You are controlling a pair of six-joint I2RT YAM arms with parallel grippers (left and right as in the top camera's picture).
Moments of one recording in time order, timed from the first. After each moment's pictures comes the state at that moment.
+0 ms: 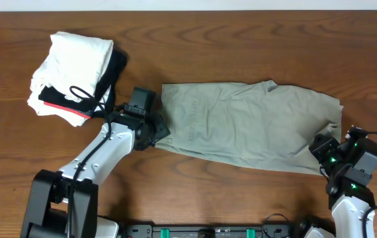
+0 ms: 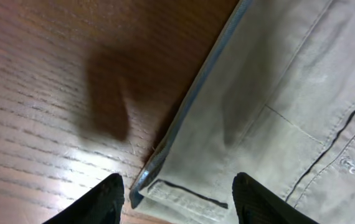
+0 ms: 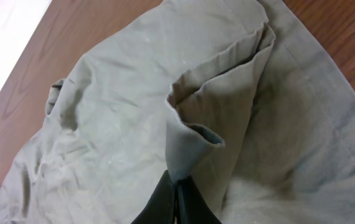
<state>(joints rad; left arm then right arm) -0.30 1.56 0.83 -0.54 0.14 -0.78 -0.46 0.97 0.30 -0.09 -0.37 0.54</state>
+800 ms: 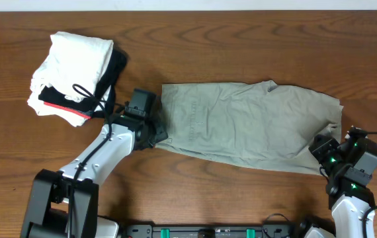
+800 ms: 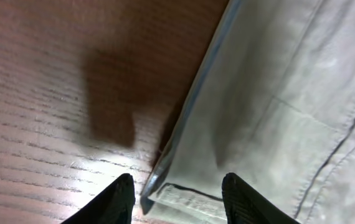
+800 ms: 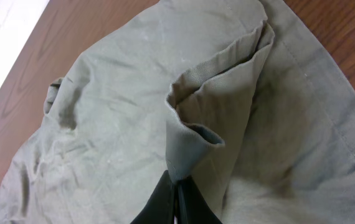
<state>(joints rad) -0.30 1.56 0.81 -0.52 0.13 -0.69 -0.46 0.97 0.30 -0.09 -0.37 0.54</state>
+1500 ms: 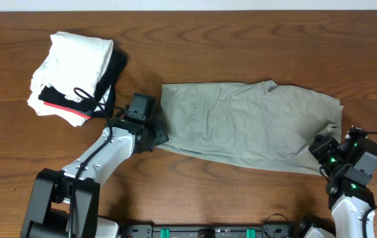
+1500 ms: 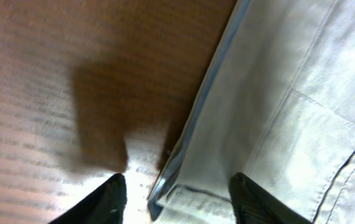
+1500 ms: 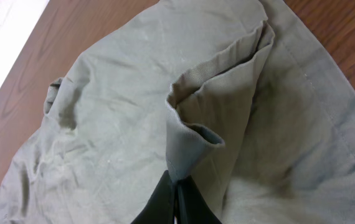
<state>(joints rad) -0.30 1.56 0.77 -0.47 0.13 -0.67 -0.46 0.97 0.30 -0.09 -0.37 0.54</state>
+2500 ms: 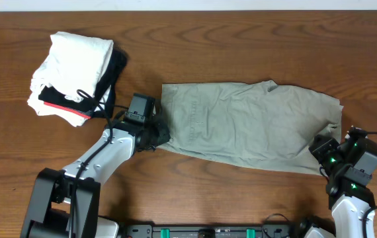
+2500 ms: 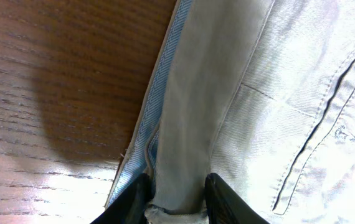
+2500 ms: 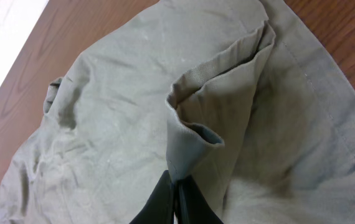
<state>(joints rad) -0.30 1.56 0.75 -0.40 0.23 -0.67 -0.46 0.97 0.30 -0.09 -0.37 0.54</state>
